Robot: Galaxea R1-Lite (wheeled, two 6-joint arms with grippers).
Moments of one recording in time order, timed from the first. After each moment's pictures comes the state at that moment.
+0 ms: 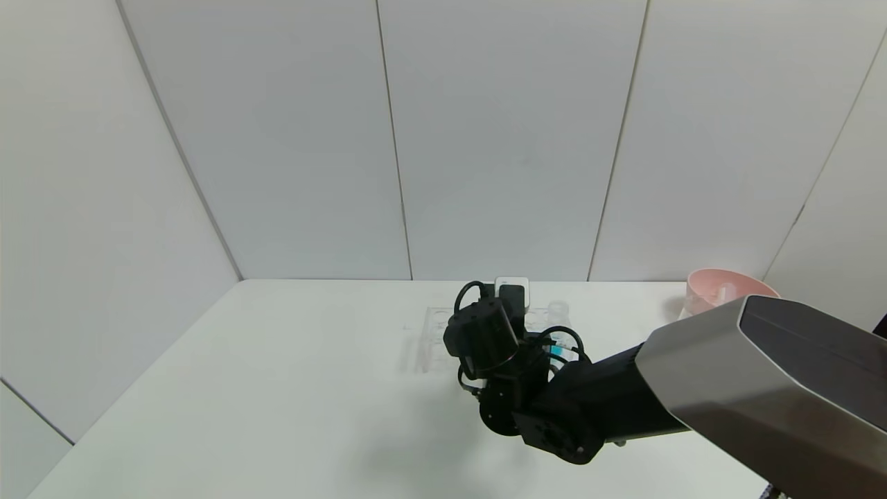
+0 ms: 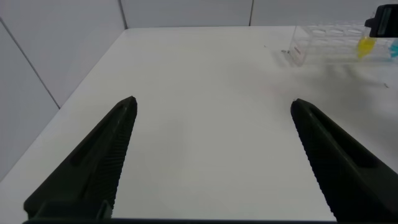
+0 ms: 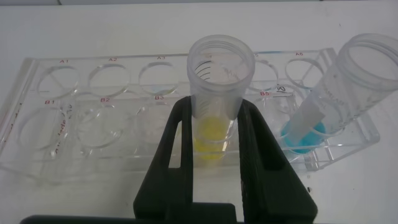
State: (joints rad) left arm 0.00 0.00 0.00 0.00 0.00 0.00; right arm 0.81 2.33 -1.38 -0.44 -0.87 0.41
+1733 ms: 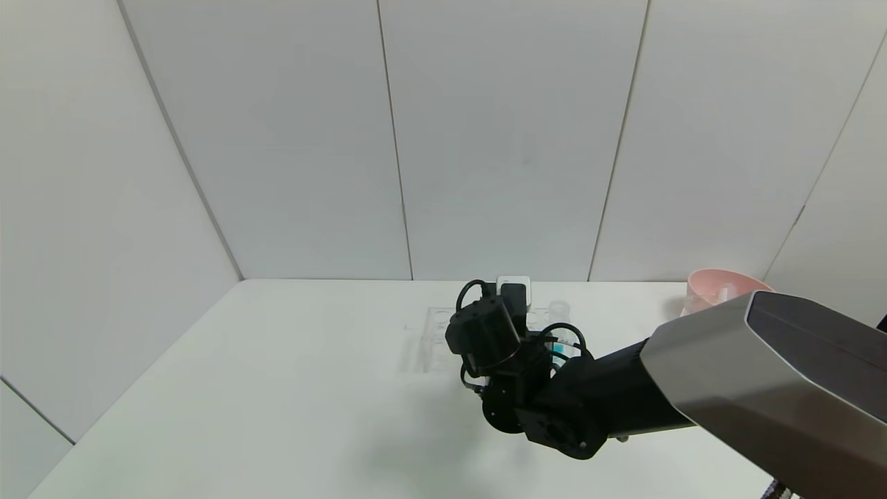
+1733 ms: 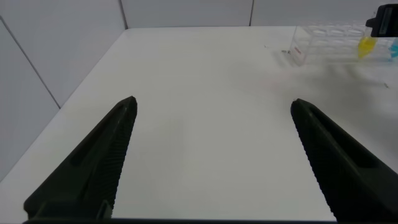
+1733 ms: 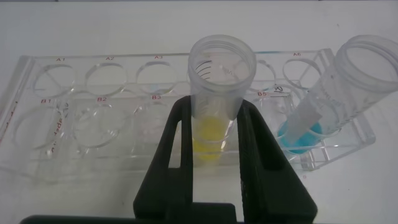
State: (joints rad) left arm 0.00 0.00 0.00 0.00 0.00 0.00; right arm 0.79 2.32 -1.38 -0.40 -0.87 0.41
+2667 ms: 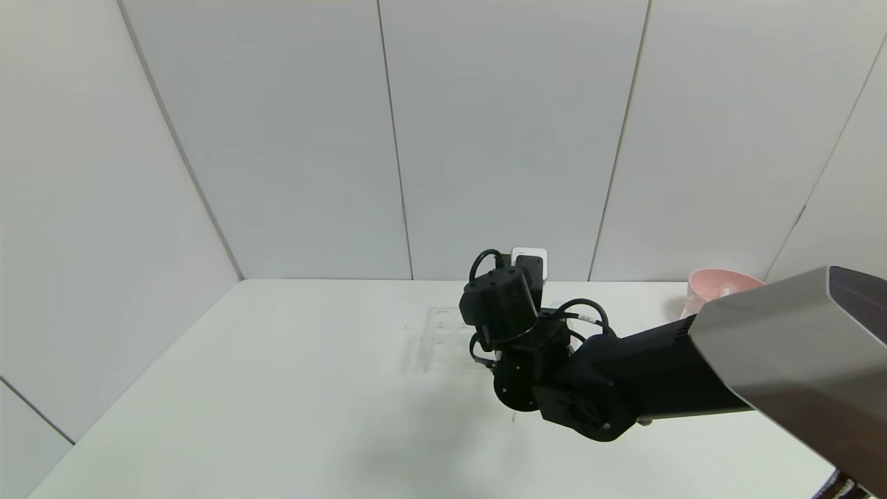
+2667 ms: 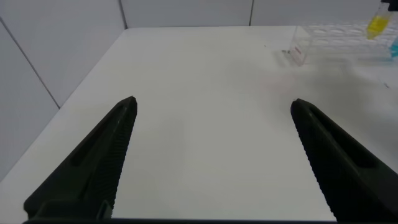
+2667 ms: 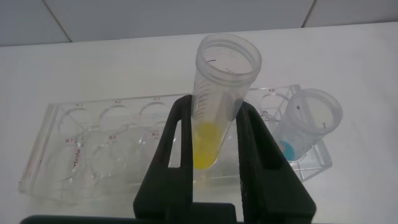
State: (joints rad) left arm 0.00 0.00 0.00 0.00 0.00 0.00; right arm 0.77 2.24 -1.38 -0.40 -0.88 0.40
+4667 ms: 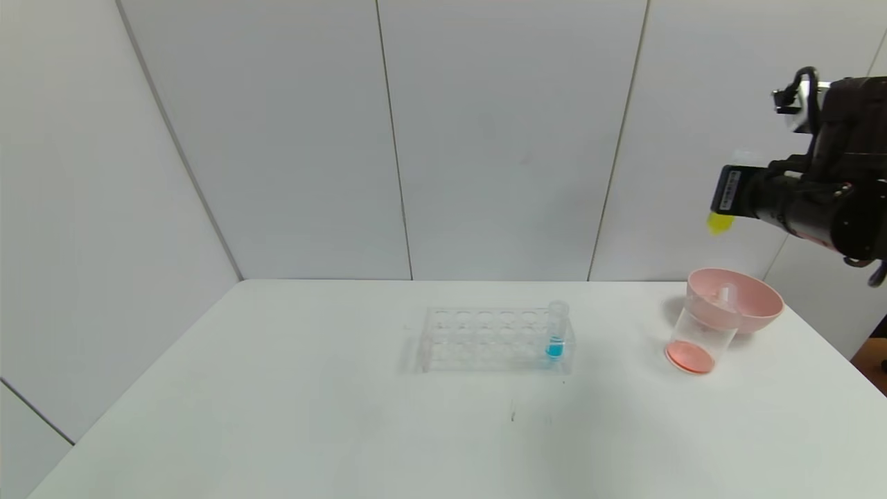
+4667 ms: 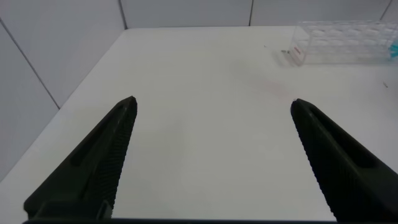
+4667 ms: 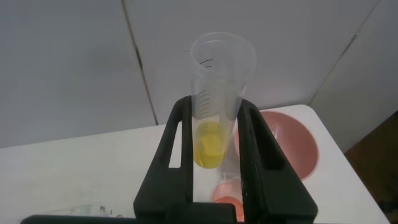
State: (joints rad) left arm 0.00 0.00 0.00 0.00 0.00 0.00; right arm 0.20 1.71 -1.25 -0.28 -0.44 0.11
